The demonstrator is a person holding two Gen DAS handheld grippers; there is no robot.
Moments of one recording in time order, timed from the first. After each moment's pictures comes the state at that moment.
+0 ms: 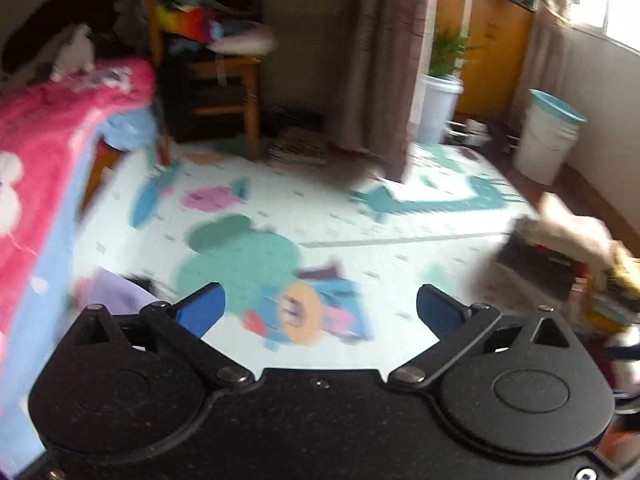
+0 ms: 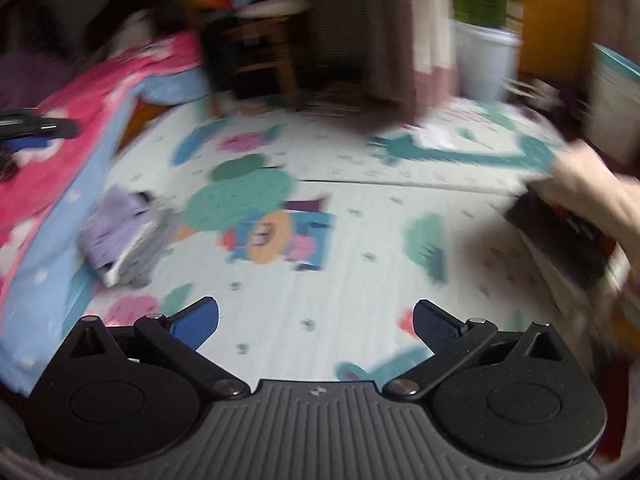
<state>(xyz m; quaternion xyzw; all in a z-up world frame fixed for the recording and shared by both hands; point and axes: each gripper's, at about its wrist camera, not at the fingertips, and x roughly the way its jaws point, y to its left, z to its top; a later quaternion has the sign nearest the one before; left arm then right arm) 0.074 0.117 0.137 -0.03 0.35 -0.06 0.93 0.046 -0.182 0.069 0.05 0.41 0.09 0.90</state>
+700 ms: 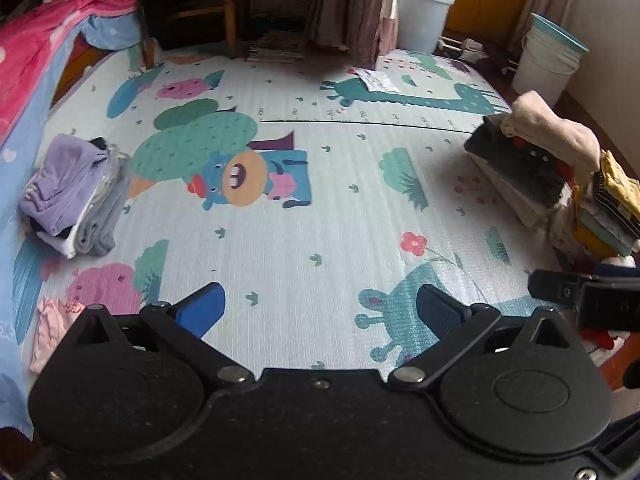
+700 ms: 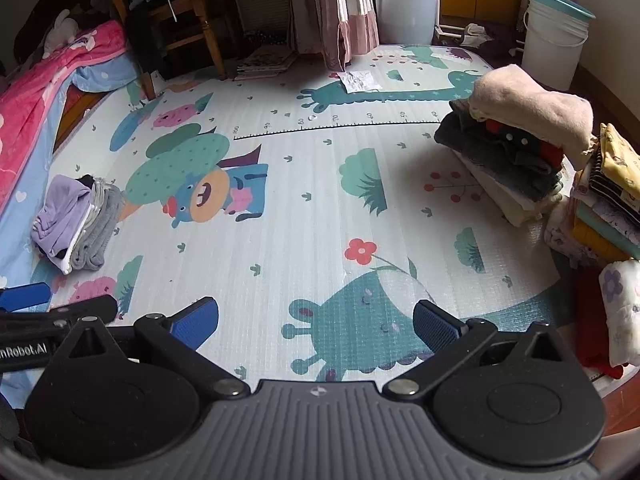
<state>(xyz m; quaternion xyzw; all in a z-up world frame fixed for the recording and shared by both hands) 0.000 0.016 0.032 -0.03 0.44 -0.01 0.90 0.009 -0.202 0.038 0.07 0.45 0.03 0.89</state>
